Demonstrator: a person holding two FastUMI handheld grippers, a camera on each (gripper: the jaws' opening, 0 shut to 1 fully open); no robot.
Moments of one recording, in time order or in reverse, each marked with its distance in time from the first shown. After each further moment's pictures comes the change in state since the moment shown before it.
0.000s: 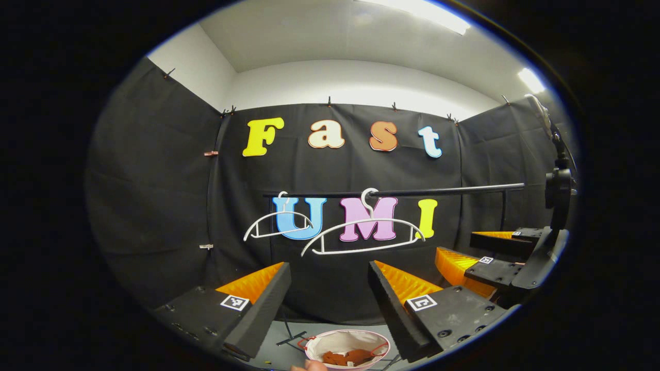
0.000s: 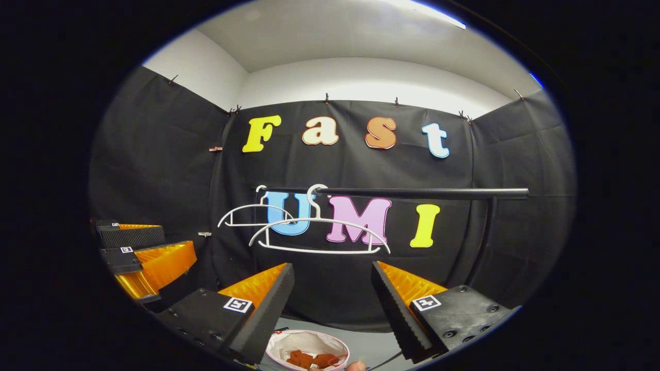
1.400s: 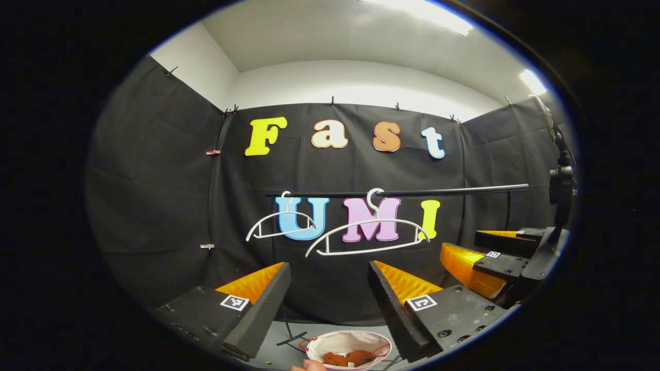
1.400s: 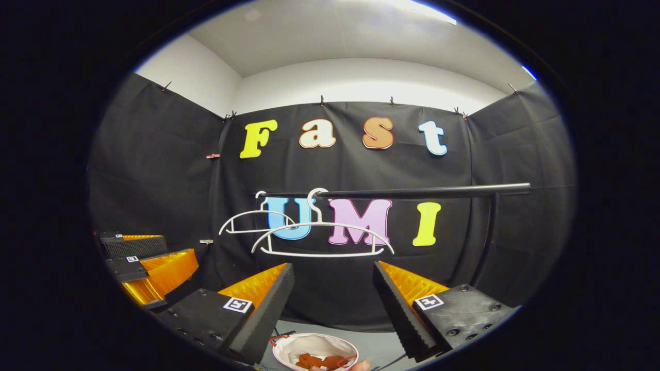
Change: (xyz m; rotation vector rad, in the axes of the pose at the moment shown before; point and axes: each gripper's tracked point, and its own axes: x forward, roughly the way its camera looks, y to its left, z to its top) left arm 0.006 0.006 0.001 -0.007 0.003 0.011; right arm 0.004 0.004 0.003 0.042 -0.015 0.004
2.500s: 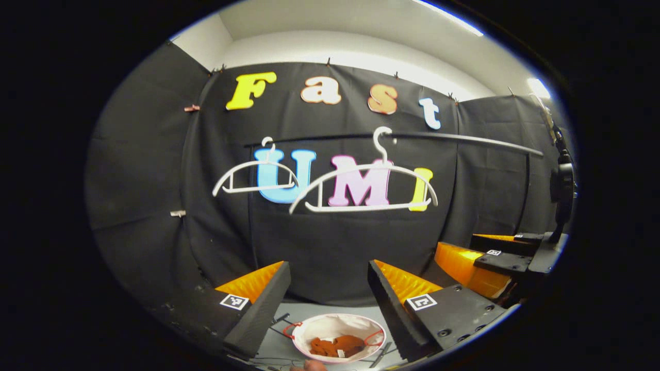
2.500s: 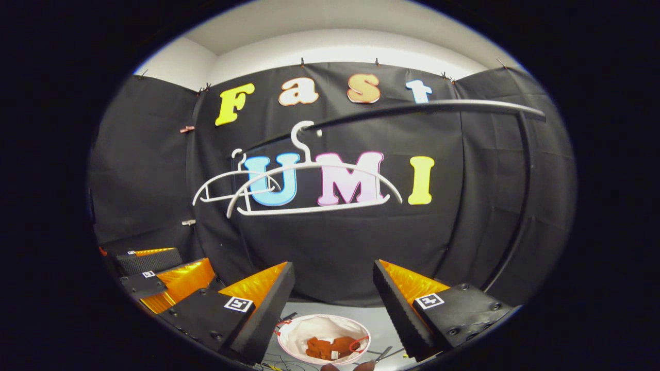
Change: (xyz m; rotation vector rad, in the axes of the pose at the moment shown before) left arm 0.083 0.007 -0.080 -0.051 0.126 -0.101; right arm 0.049 0.005 -0.091 0.054 0.167 -0.114
